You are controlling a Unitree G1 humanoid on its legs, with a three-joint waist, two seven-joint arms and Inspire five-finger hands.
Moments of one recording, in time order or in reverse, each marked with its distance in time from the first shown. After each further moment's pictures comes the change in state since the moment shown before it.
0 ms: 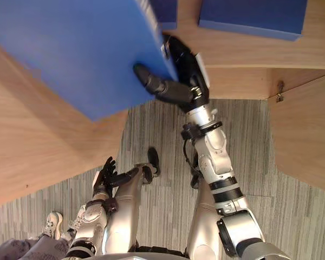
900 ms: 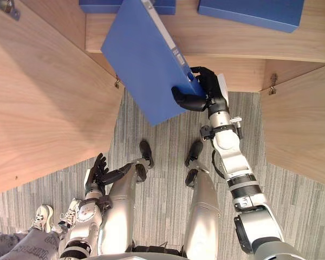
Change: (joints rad) left arm 0.006 0.037 0.010 -0.019 -0.008 -0.023 0.028; right arm 0.012 -0.185 0.017 0.227 -0.514 0.179 -0.337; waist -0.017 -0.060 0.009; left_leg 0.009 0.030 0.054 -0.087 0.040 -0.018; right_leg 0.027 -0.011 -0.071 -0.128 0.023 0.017
